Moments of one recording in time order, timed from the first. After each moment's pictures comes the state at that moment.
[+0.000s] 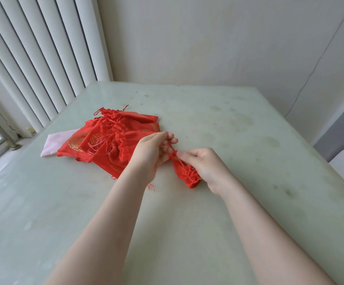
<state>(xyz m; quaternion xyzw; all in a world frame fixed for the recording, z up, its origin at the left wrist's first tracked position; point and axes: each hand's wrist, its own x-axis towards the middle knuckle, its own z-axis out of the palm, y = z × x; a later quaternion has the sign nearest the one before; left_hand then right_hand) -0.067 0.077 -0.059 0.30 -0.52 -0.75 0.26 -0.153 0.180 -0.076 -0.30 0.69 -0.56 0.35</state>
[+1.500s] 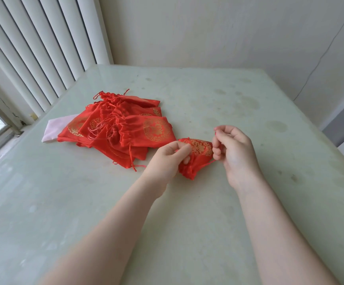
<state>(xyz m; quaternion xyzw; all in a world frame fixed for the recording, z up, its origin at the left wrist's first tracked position) -0.057 0.120 -0.091 0.24 -0.64 -0.70 0.20 -0.162 0.207 -0.069 -0.16 0.60 -0.75 0.24</state>
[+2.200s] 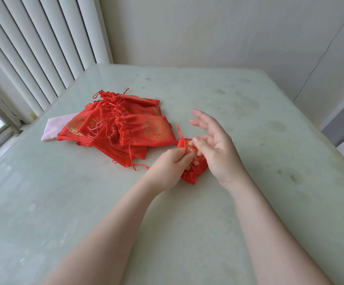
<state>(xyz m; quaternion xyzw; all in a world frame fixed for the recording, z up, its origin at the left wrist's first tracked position) -0.055 0.118 -0.094 0.21 -0.82 -0.51 0.15 -0.146 0.205 -0.070 -0.43 0.63 -0.62 0.19</state>
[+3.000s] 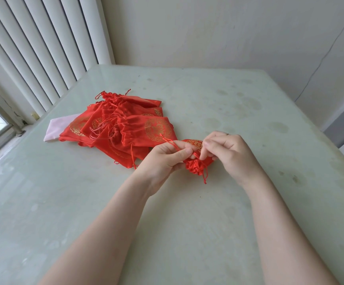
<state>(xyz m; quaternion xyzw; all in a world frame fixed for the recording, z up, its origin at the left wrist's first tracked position) -0.047 0.107 -0.091 0.16 -0.58 -0.78 0.17 -0.165 0.220 -0.069 -0.45 0.68 -0.54 0.20</state>
